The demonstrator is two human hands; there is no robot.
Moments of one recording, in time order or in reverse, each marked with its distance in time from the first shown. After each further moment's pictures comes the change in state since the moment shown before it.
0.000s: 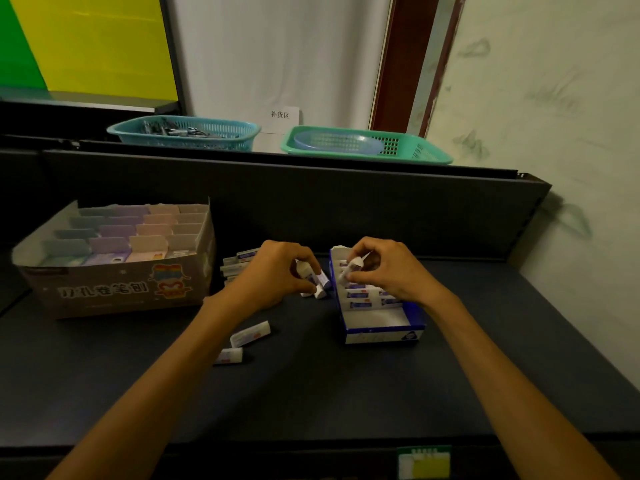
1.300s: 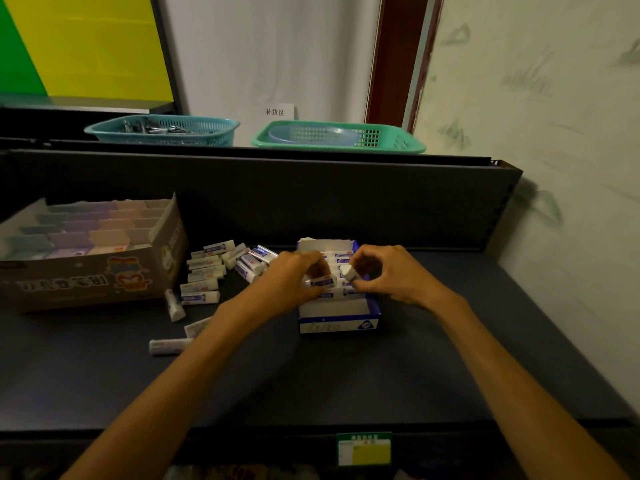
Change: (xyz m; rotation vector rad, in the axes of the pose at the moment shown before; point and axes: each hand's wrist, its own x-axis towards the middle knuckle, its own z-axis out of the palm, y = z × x) left_hand 0.023 0.056 0.061 0.126 -0.088 -0.002; right_hand -0.036 0.057 -0.038 -0.080 -0.089 -0.062
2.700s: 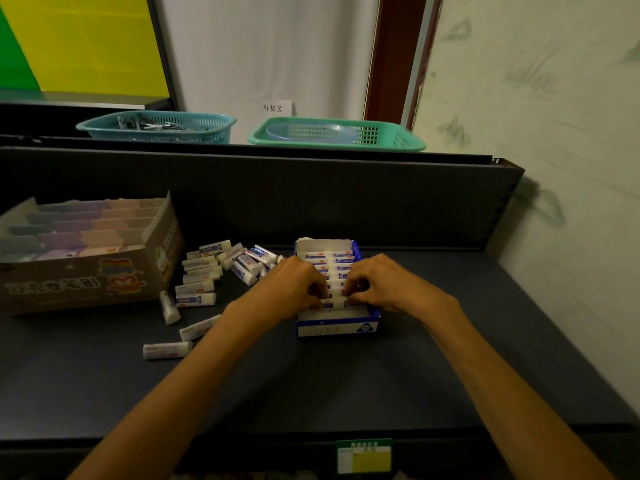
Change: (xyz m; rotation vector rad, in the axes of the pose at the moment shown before) left_hand 0.010 -0.004 0.008 0.183 -0.178 0.026; right_hand 0.009 -0.003 0.009 -0.344 -0.209 0.058
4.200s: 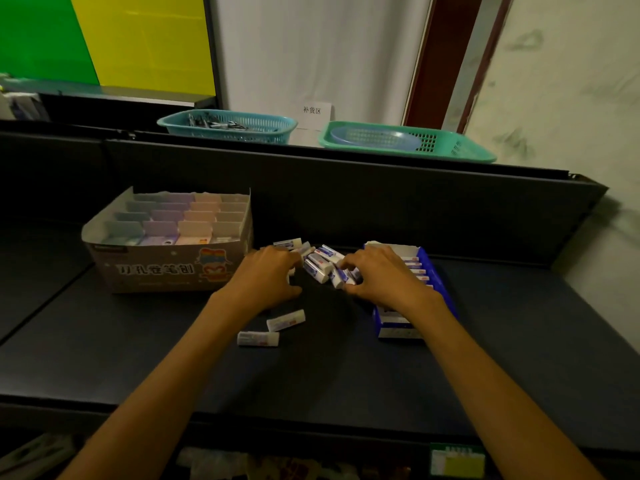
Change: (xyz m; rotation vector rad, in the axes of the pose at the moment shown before) left_hand -0.086 -0.108 -0.032 0.077 0.149 -0.249; right_hand 0.067 -0.106 0.027 -0.246 0.194 -0.026
